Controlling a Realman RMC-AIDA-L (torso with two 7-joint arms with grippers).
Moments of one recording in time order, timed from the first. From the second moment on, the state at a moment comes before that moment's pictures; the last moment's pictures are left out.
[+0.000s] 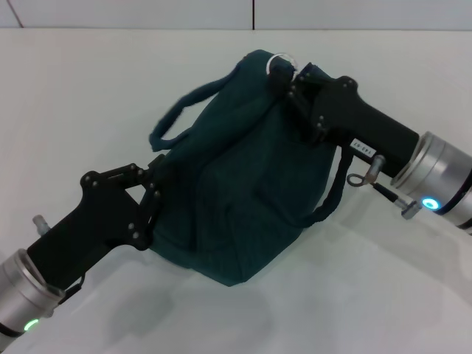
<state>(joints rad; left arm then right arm) -0.27 -2.09 1.25 0.09 0.92 1.75 -0.47 0.51 2.03 -2.22 -0.48 0.05 -1.27 0.72</state>
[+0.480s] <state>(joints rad) -0.26 -2.09 1.24 0.09 0.87 1.67 -0.47 0.52 2.02 -2.16 -0.44 0.06 -1.28 0.72</state>
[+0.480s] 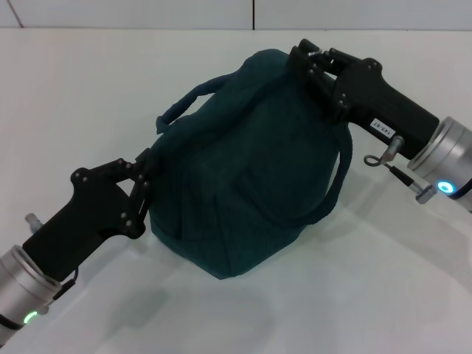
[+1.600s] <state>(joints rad) -0.23 -2.07 1.23 0.10 0.84 1.70 -0.48 0.51 2.03 -2.05 -0.32 0.06 -1.35 0.72</state>
